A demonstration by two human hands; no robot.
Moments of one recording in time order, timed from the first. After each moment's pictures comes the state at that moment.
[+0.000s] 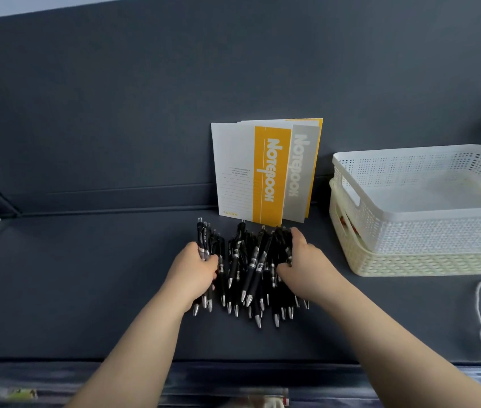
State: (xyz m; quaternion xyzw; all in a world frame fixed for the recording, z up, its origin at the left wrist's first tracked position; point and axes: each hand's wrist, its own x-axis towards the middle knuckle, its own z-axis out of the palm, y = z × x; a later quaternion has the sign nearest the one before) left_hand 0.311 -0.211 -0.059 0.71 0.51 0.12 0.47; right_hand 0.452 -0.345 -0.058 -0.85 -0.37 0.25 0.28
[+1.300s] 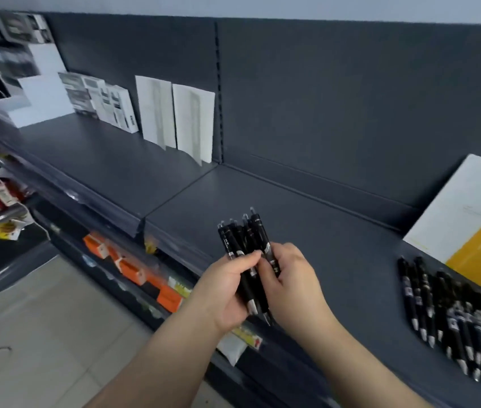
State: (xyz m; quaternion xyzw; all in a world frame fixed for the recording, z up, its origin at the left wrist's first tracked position) left_hand 0.063 -0.207 -0.011 0.25 0.37 0.38 0.81; right_hand 0.168 -0.238 -0.020 -0.65 -0.61 0.22 0.40
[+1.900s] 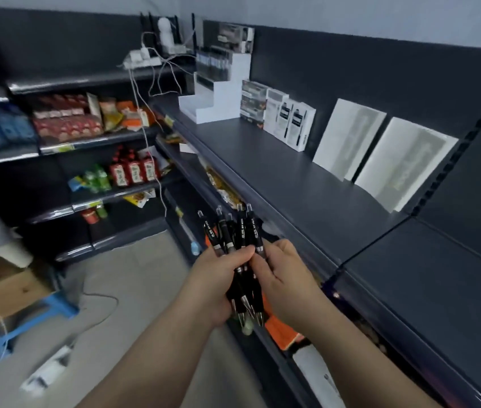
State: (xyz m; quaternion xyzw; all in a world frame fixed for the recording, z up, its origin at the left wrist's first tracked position) left_hand -0.289 -0.110 -0.003 0.25 0.46 0.57 0.64; right_hand -0.169 -0.091 -0.003 -0.47 -0.76 0.35 0.27
